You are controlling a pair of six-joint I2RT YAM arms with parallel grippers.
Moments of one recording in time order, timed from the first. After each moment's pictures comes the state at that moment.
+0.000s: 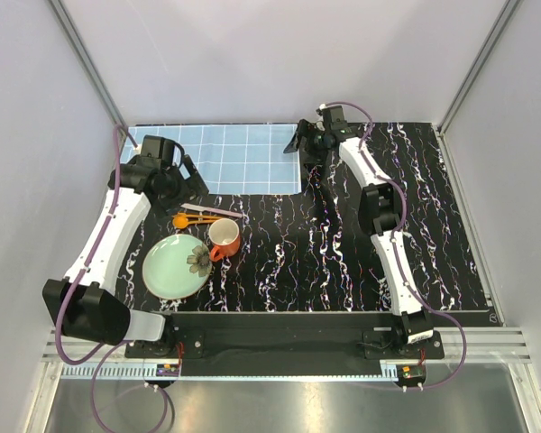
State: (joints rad) left arm -0.18 1.36 1.36 -1.01 -0.03 -0.67; right arm 0.27 2.78 2.63 -0.63 -0.44 0.58
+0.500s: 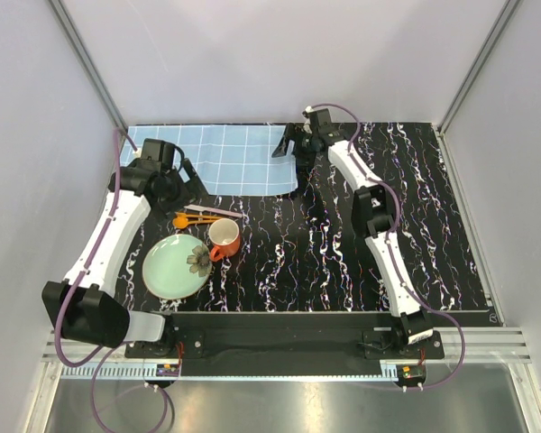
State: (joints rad) left arm -0.18 1.35 1.34 -1.01 -0.04 -0.68; right arm 0.33 2.78 2.62 -0.59 -0.44 0.58
